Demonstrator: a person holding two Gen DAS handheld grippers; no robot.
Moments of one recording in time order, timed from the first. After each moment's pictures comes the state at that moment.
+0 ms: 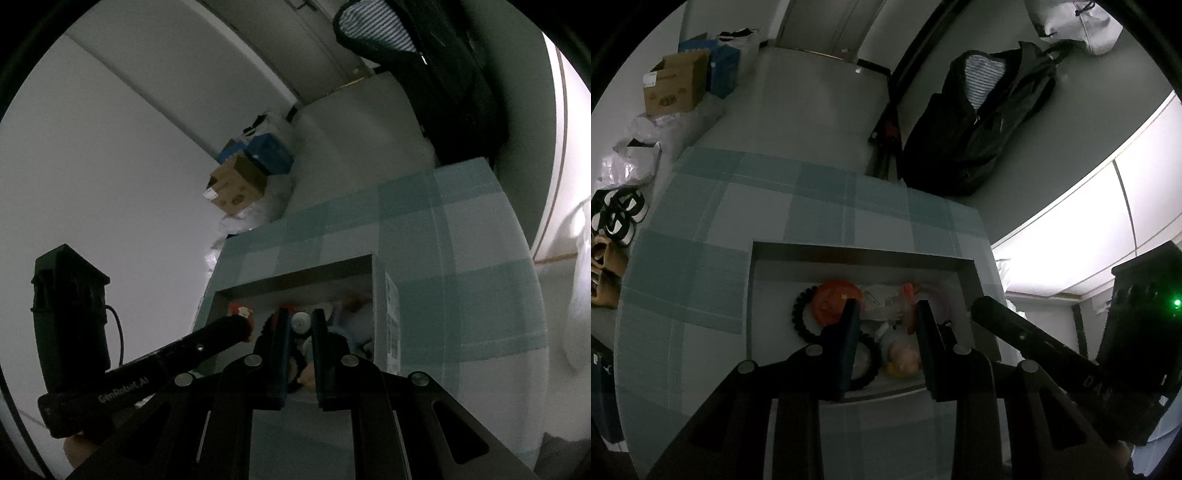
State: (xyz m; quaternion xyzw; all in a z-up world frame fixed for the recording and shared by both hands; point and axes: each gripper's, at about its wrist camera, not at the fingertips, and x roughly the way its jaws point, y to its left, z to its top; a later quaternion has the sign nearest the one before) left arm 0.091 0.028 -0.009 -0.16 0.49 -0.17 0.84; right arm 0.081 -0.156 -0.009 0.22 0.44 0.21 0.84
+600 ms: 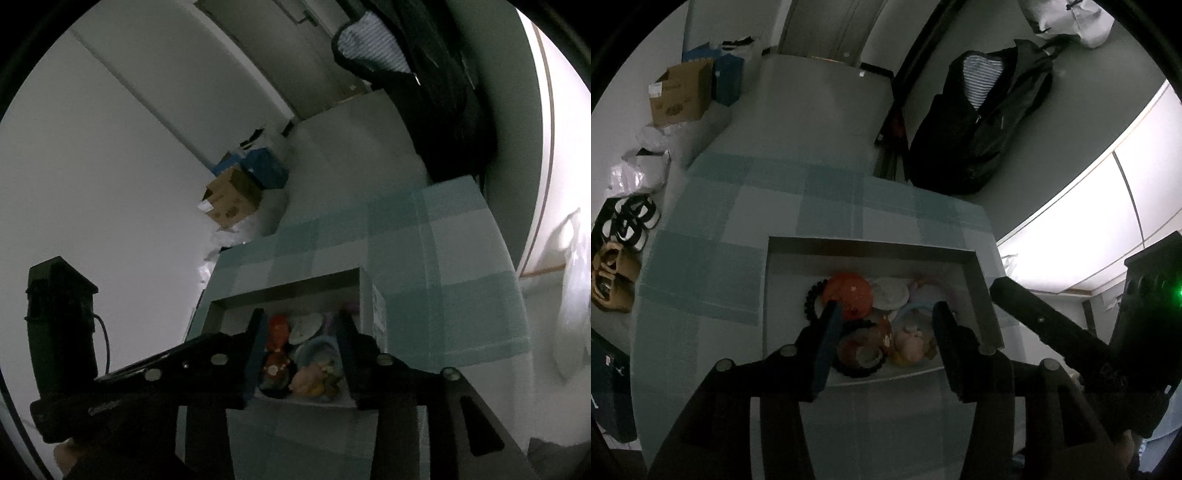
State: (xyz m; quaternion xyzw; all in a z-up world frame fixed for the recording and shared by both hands) left arm 0.075 0.027 0.001 -0.14 0.49 -0.15 0.85; right arm 0.072 -0.161 -0.003 0.21 0.41 0.20 0.86
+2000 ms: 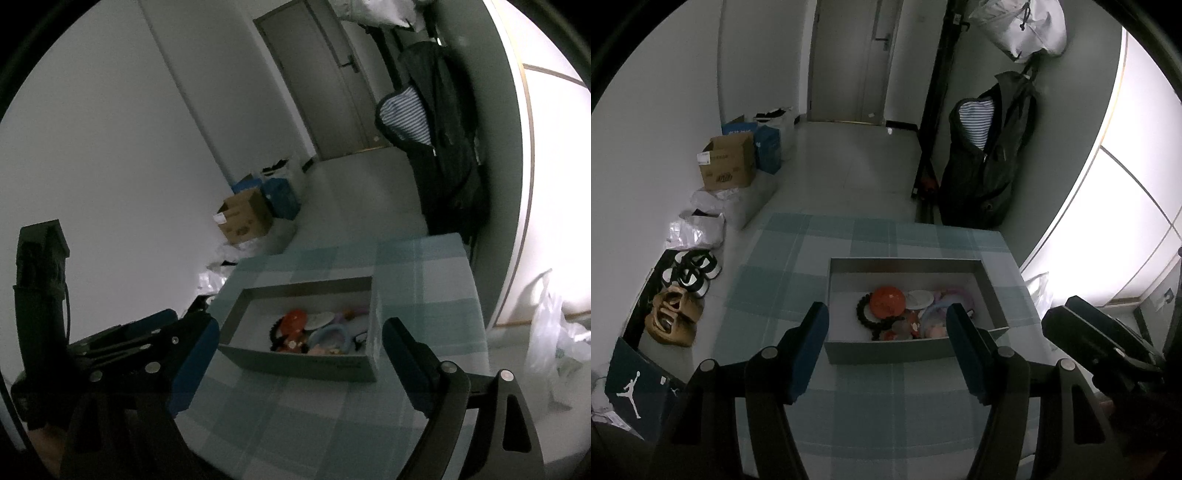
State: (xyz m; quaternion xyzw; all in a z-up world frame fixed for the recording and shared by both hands) left arm 0.012 0.023 0.039 -0.06 0.39 -0.06 0.92; right arm -0.005 -0.158 0.038 0.13 0.32 0.21 0.92
